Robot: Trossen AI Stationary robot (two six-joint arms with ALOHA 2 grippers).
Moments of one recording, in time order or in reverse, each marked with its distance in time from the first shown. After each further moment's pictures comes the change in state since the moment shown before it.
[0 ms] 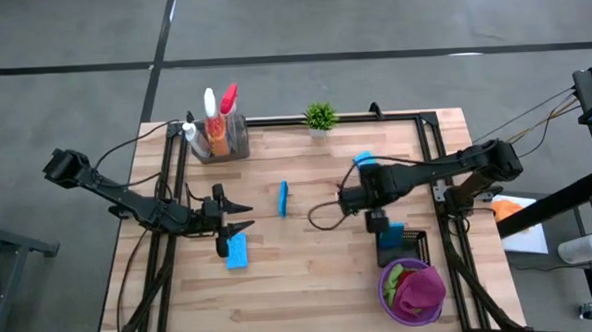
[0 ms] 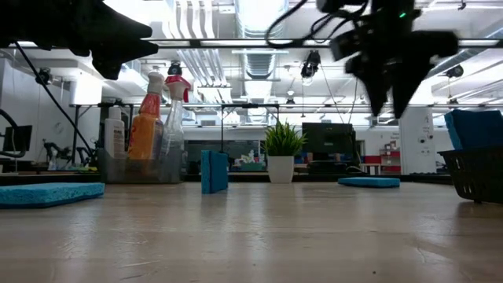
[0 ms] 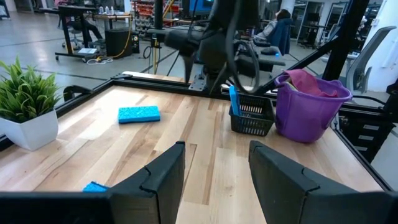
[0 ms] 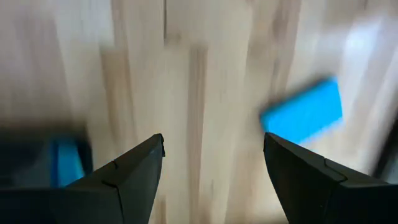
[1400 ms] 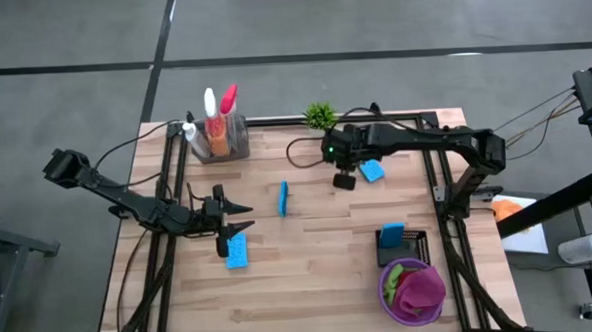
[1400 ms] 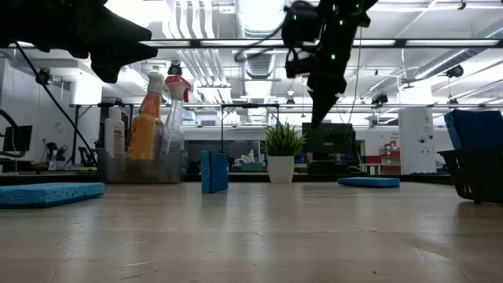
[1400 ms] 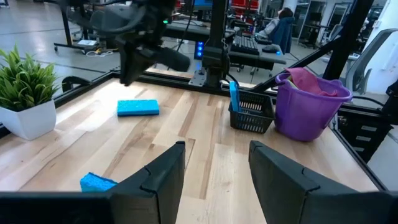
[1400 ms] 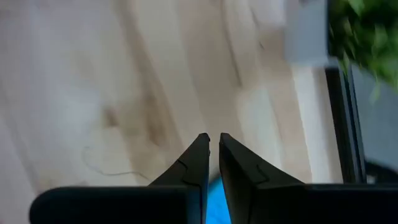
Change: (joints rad) left arm 0.000 0.000 0.000 -0.023 0.000 -0.046; right arm -0.379 0.081 0.066 0.377 0.007 -0.168
